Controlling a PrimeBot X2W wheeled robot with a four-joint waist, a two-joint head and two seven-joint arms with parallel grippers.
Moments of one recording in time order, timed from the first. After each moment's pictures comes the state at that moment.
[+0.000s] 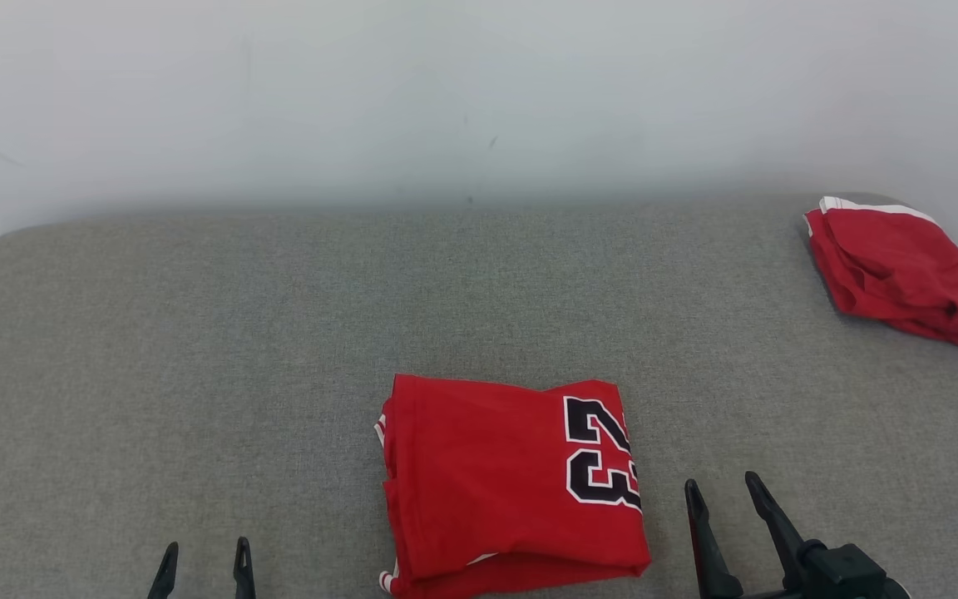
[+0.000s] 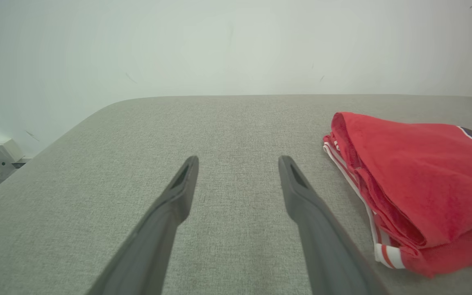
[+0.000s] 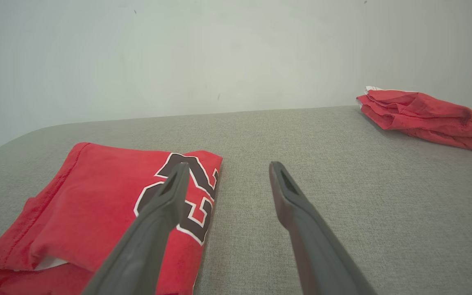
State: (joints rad) left arm 0.12 0.05 0.03 0.17 -0.06 -0.04 -0.26; right arm 0.03 -0.05 0.05 0.24 0.11 0.13 -0.26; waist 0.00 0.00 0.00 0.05
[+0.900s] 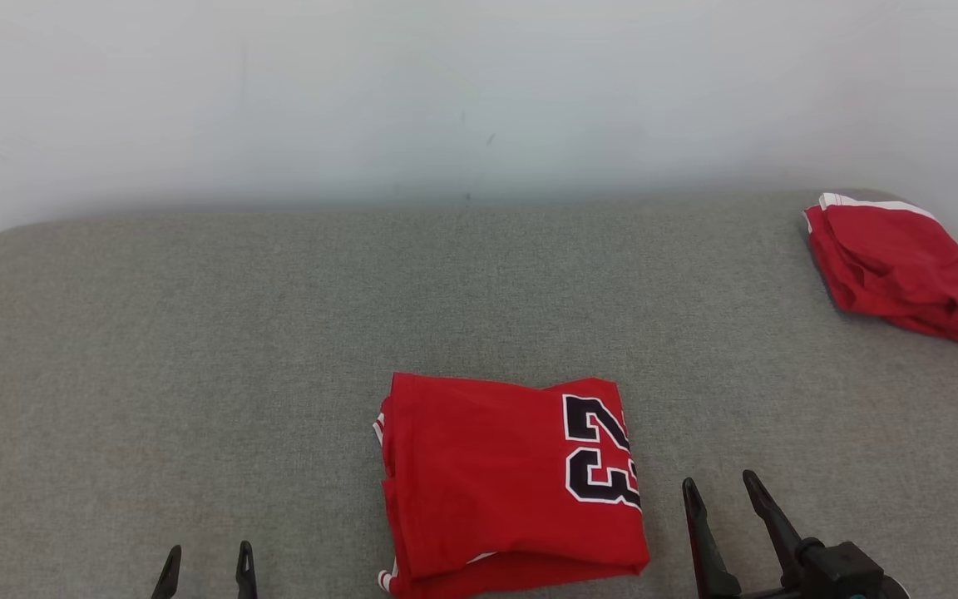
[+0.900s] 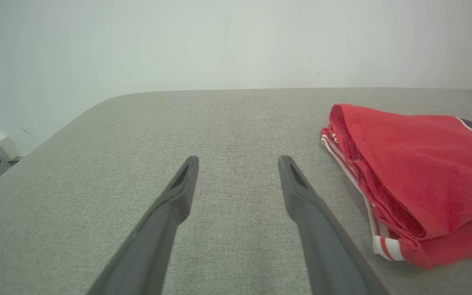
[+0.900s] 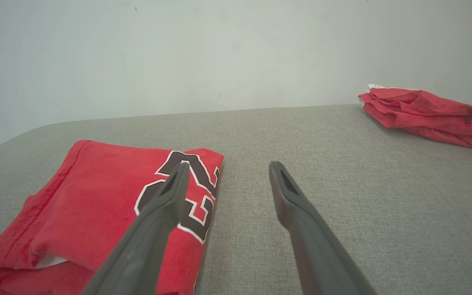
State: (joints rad) left arm 0.12 0.05 0.03 0.19 -0.05 -0.05 -0.26; right arm 0.03 -0.05 0.05 0.25 0.11 0.13 -0.26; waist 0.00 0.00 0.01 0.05
